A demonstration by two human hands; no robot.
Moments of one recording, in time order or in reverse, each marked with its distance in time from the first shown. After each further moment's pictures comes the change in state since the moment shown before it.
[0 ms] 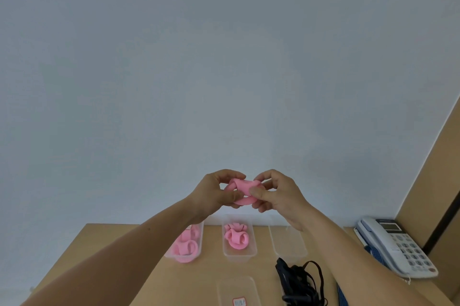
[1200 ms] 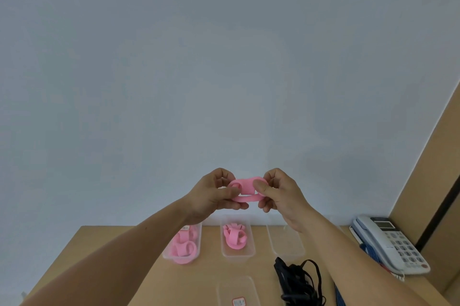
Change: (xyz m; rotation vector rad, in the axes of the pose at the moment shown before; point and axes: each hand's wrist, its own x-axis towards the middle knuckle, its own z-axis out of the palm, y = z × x) left_hand -0.005 0.003 -0.012 -0.265 -0.151 -0.048; right_hand 0.003 0.007 0.003 0.062 0.064 -0.053
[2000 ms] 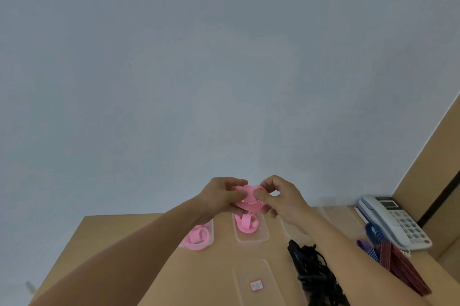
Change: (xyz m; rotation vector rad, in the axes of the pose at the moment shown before) left_hand 0.014 -0.046 -0.049 0.143 0.029 -0.186; right_hand 0.008 0.043 0.043 -0.316 -0.014 0.101
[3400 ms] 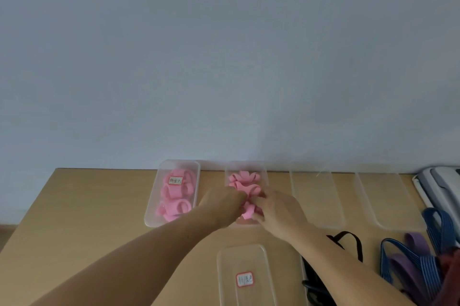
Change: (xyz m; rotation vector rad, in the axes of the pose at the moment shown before) left_hand 0.153 -0.172 0.031 1.495 -0.153 -0.100; right_hand 0.111 0.235 0.029 -0.940 -0.326 -0.335
